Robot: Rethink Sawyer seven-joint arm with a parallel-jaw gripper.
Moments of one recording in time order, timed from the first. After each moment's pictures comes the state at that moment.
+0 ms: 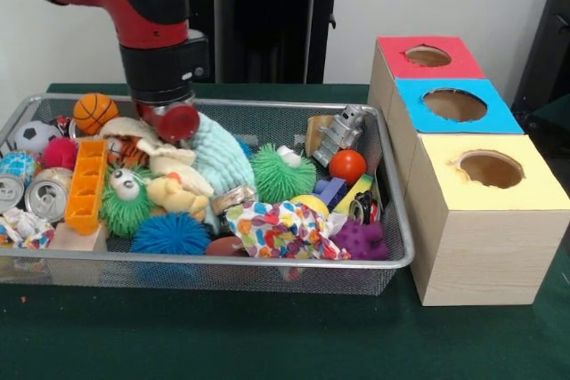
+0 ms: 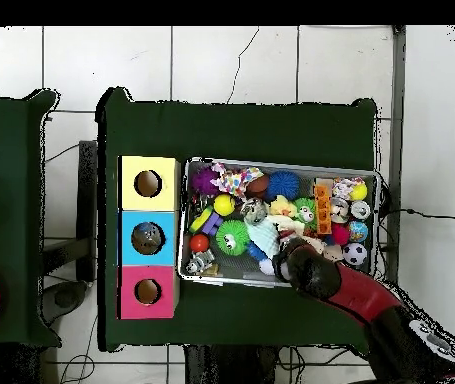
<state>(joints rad) -0.76 -0.45 0.19 1.85 -0.23 0.13 2.34</state>
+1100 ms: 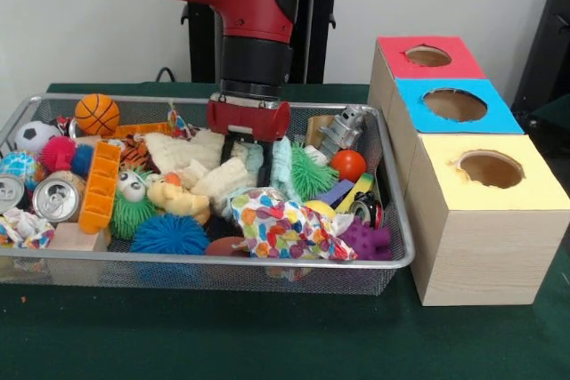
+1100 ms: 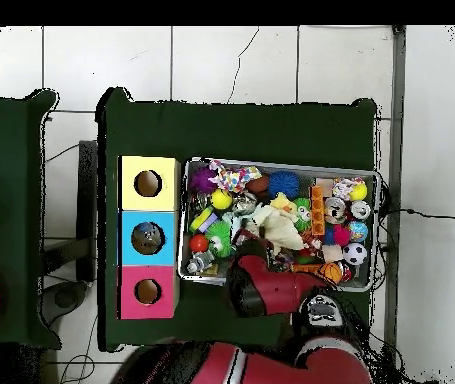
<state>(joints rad) -0.23 -0.37 -0.19 1.80 -0.38 -0.43 2.34</state>
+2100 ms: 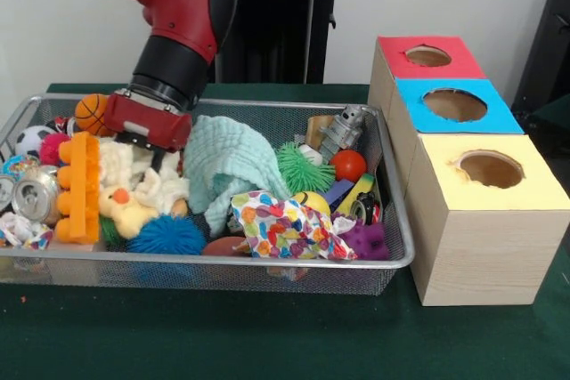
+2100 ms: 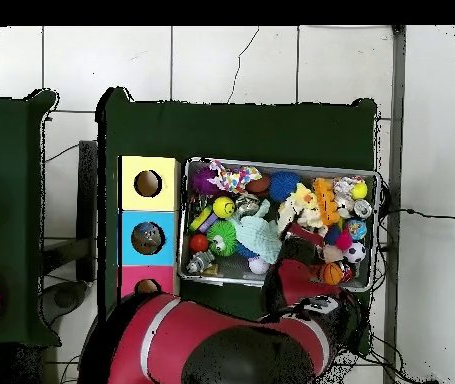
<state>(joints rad) -0.12 -0.08 -0.59 1.65 -0.15 -0.82 2.34</state>
